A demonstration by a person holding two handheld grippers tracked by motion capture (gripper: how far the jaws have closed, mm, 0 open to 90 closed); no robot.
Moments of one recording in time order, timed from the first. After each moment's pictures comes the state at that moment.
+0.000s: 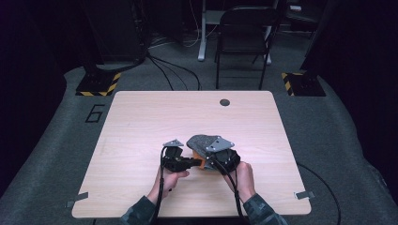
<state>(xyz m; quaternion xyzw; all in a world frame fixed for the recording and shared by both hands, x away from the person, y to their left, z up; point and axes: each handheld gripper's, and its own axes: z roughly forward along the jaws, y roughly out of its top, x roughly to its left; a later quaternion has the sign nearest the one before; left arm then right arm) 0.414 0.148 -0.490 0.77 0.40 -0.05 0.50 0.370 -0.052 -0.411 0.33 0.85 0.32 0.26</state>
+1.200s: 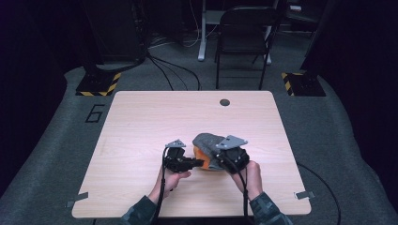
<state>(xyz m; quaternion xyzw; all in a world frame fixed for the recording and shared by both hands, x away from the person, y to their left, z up) 0.412 0.143 -0.490 0.77 0.38 -0.05 0.50 0.366 -0.071 -0.400 0.34 0.84 0.35 0.23</state>
